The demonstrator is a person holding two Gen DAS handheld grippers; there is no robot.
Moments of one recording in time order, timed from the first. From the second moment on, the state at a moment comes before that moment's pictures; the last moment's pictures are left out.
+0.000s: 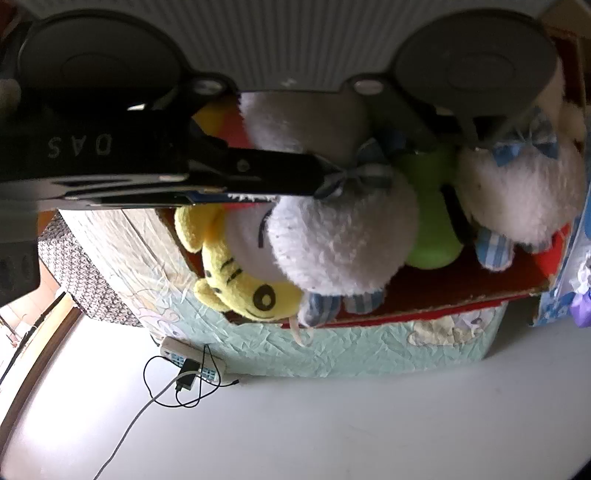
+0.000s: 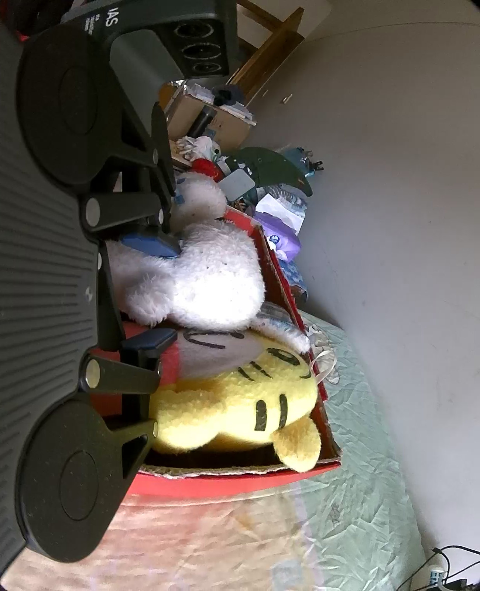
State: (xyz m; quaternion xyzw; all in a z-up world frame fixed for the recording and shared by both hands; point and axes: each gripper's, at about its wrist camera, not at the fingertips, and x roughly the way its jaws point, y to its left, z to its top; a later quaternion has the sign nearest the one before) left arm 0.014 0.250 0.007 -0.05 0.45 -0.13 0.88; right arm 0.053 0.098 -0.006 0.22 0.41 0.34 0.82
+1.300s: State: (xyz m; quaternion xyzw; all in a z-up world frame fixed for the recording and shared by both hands) left arm 0.003 0.234 0.002 0.00 0.46 -0.08 0.88; right arm 0.024 0.087 0.001 0.20 0.38 0.26 0.87
